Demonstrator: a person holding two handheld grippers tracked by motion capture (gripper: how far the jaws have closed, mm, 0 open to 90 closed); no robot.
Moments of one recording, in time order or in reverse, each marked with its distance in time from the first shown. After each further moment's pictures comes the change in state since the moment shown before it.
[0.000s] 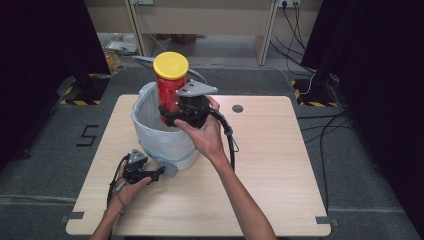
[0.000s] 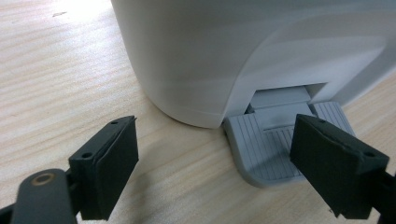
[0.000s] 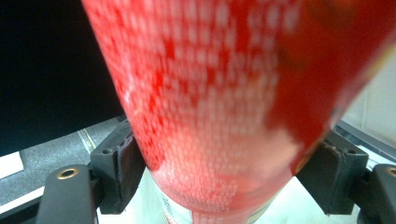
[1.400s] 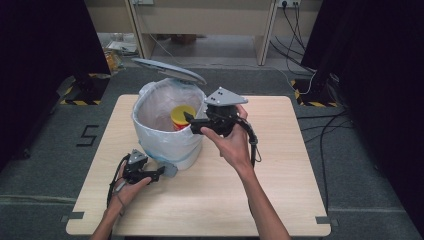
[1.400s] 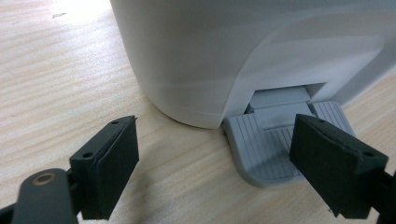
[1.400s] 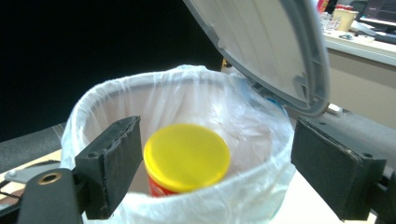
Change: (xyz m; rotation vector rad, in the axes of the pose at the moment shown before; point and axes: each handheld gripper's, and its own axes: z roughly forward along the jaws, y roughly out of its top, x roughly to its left) left arm -0.001 0.000 0.000 -0.005 0.000 -0.001; right arm -0.026 -0.026 -0.054 -0.003 -0.087 -0.023
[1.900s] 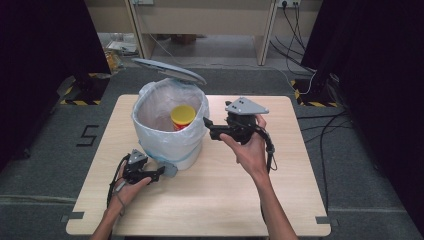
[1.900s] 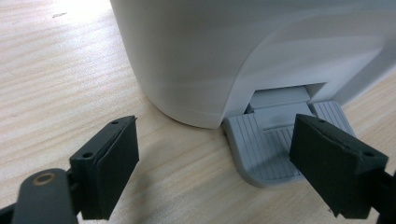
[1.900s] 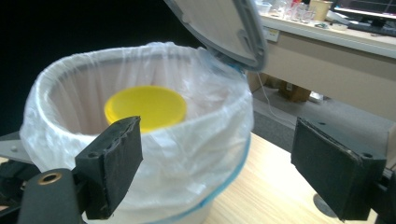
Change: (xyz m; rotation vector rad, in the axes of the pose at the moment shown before) left arm 0.000 0.000 0.000 0.001 -0.002 -0.003; right arm -0.024 -0.032 -0.026 0.009 -0.065 0.029
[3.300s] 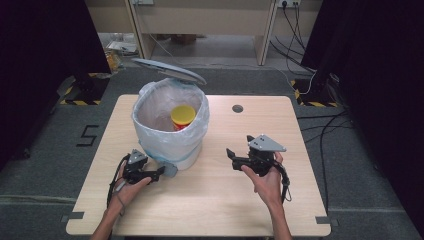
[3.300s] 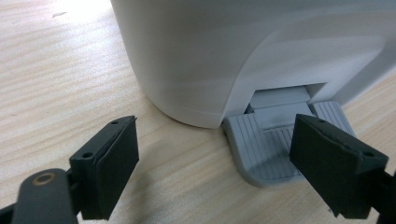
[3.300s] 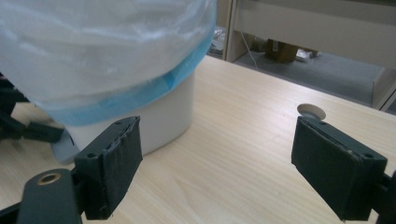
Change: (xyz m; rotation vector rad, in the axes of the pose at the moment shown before) left arm 0.000 0.000 0.000 -0.001 0.000 0.000; right arm -0.017 -0.118 -0.022 0.092 -0.063 0.078
